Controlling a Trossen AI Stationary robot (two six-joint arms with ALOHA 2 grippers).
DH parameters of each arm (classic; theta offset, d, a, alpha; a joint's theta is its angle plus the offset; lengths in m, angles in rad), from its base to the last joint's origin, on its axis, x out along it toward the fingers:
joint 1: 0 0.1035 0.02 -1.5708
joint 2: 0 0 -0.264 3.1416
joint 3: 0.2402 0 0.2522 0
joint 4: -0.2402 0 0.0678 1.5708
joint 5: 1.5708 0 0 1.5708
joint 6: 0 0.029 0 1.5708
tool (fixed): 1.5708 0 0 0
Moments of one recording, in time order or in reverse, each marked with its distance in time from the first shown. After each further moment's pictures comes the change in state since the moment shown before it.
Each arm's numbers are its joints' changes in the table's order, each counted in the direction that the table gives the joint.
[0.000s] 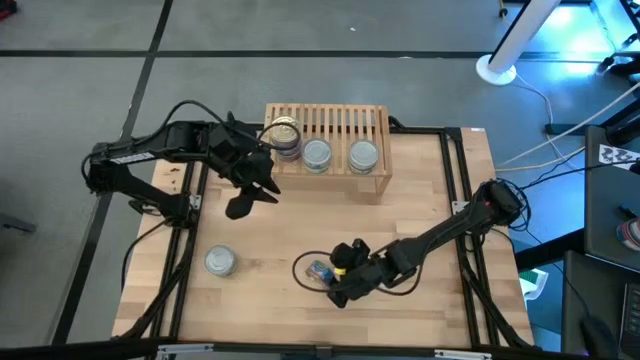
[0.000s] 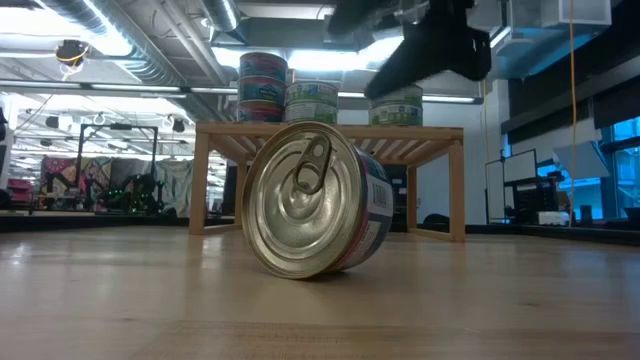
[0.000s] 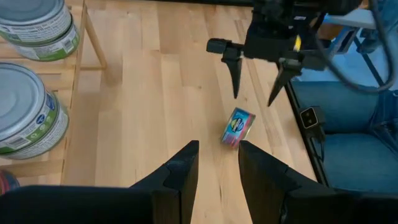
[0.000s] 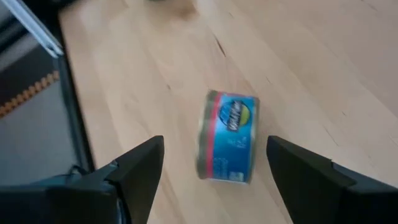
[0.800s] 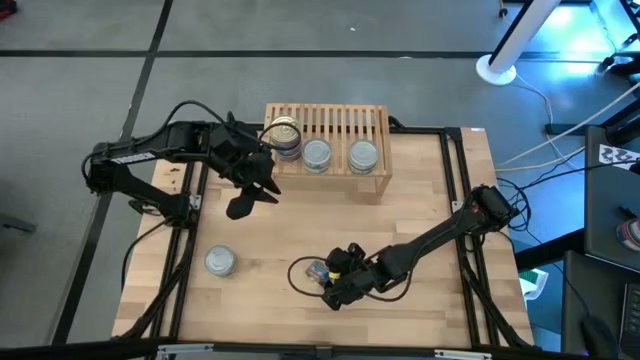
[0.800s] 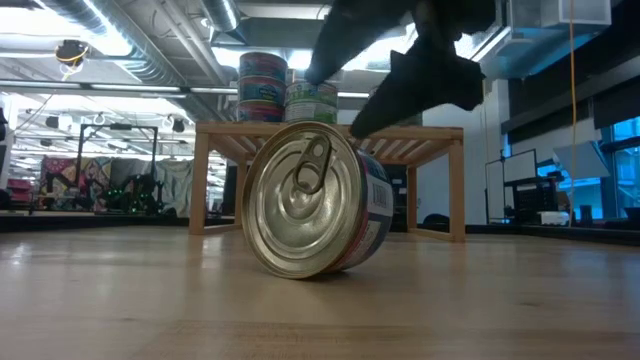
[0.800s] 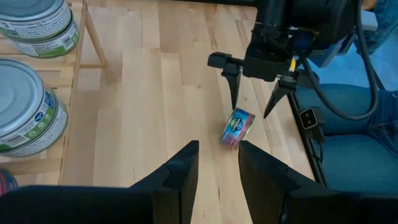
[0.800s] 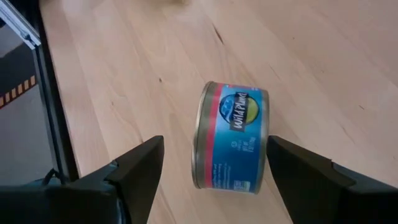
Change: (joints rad) left arm 0.000 0.006 0.000 0.000 0.001 -0.013; right arm -0.001 0.079 0.001 0.059 0.010 0.008
